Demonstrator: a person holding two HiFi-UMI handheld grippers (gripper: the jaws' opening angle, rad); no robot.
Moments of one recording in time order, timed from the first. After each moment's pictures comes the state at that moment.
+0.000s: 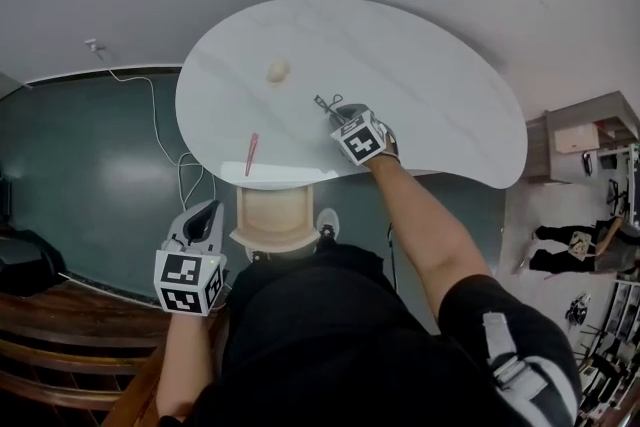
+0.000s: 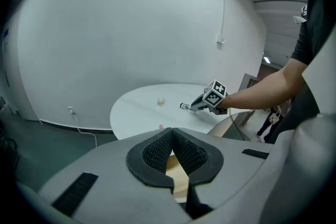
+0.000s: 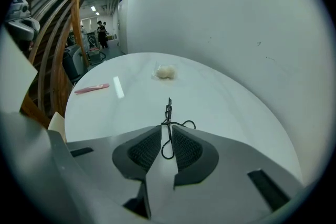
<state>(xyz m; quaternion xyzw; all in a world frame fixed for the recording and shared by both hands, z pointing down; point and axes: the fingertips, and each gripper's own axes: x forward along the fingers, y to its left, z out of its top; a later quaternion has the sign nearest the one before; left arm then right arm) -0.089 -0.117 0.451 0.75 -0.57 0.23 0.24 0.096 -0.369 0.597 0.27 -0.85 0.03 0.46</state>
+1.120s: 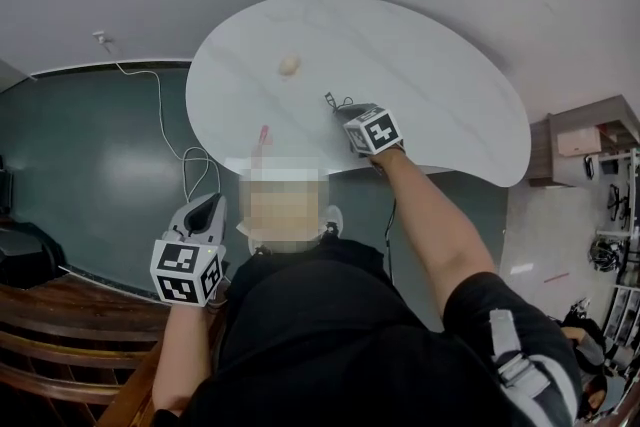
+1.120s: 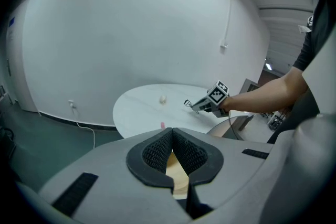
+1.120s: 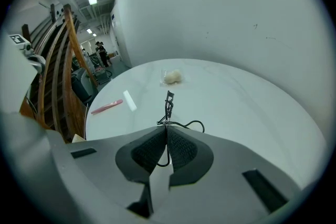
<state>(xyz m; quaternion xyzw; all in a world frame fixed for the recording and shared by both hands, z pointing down) -0.106 -0.103 0.454 0.75 -0.57 0.21 0.27 0.081 -0.349 0.594 0.24 -0.88 0.14 0.40</state>
